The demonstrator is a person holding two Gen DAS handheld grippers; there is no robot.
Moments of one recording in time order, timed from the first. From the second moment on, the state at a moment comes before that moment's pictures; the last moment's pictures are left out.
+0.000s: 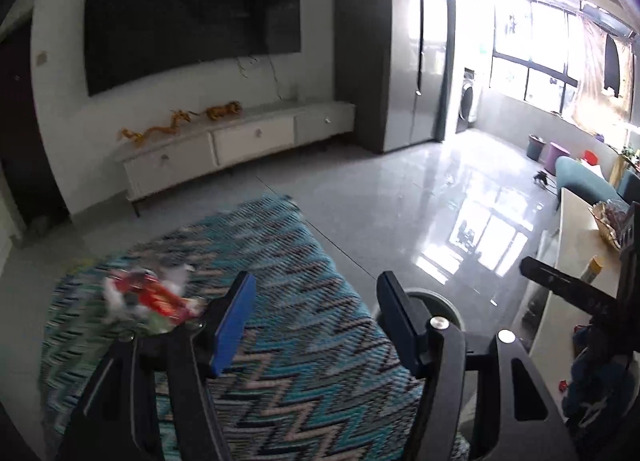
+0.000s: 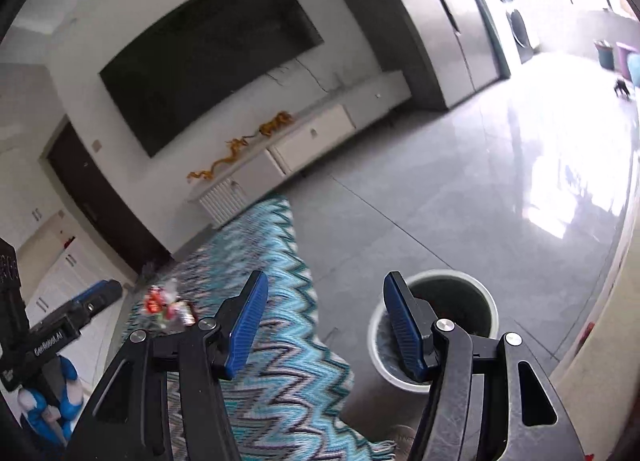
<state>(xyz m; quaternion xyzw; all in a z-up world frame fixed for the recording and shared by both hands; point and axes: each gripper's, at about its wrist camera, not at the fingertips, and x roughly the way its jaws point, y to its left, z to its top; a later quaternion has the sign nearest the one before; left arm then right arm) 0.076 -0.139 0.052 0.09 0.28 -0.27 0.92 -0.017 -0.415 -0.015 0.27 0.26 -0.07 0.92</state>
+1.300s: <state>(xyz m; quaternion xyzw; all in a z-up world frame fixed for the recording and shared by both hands) 0.252 -0.006 -0.019 0.03 0.39 -0.18 0.90 0.163 -0.243 -0.051 0.20 0.38 0.14 0.89</state>
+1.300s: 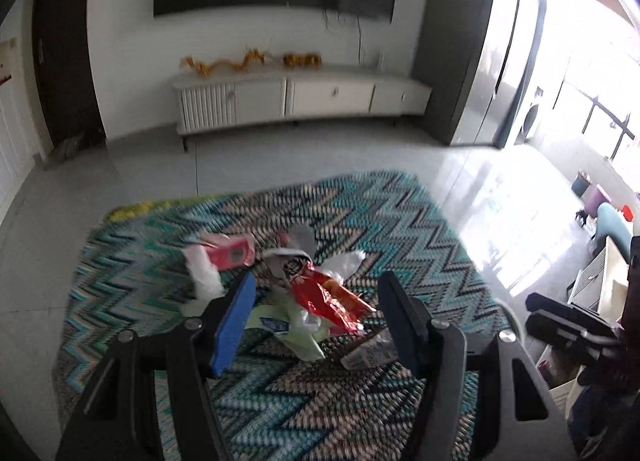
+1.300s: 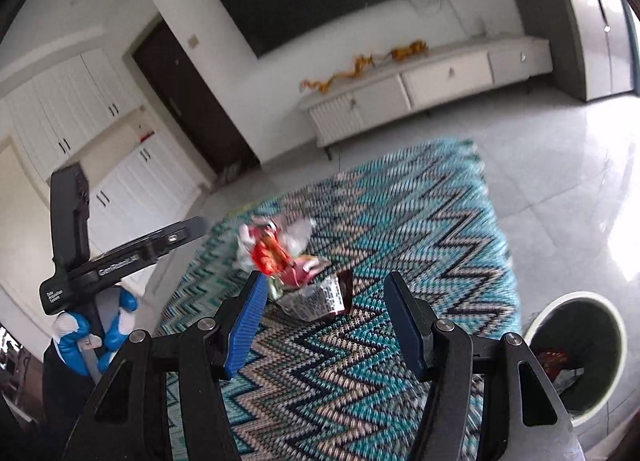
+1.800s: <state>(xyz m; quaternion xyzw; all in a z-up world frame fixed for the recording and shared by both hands) 0.277 0.010 -0.085 -0.01 0.43 -0.16 0.89 0.237 -0.202 -0.137 0.20 0.44 0.19 0.85</state>
